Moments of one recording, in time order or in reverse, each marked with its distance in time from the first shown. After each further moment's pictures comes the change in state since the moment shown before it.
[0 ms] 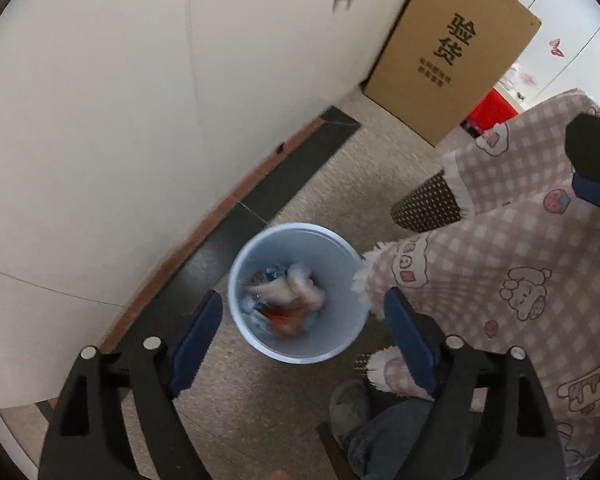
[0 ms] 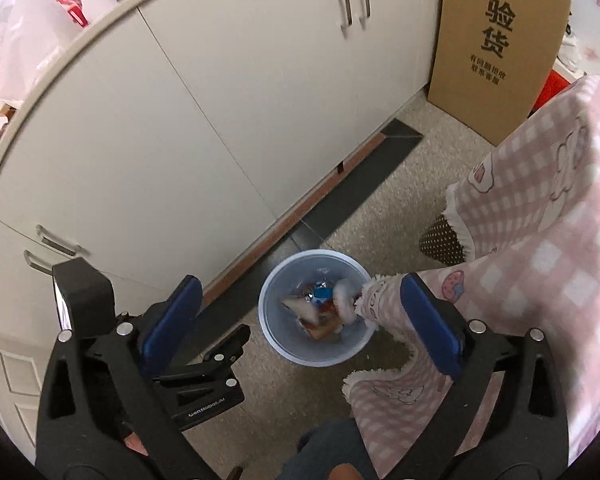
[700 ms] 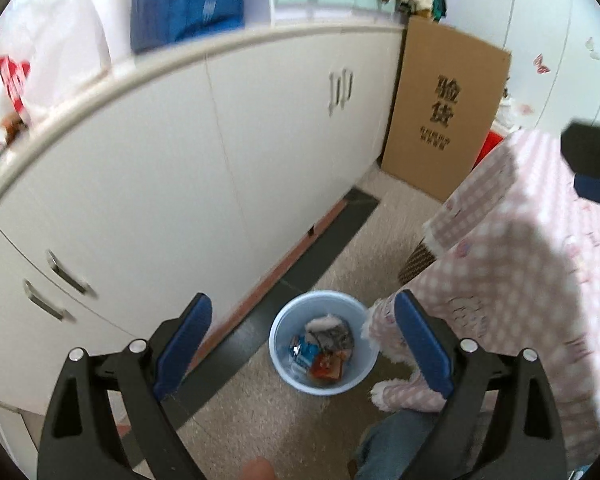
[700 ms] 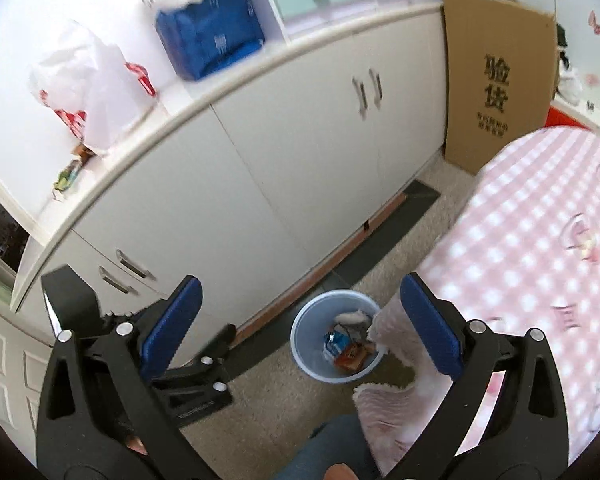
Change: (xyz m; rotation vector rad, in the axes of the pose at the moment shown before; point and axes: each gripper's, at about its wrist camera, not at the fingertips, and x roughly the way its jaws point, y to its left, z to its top) left arm -0.160 -0.069 -0.014 0.086 -0.305 0.176; right arm -0.153 -0.029 -0.020 -0.023 -0.249 0.140
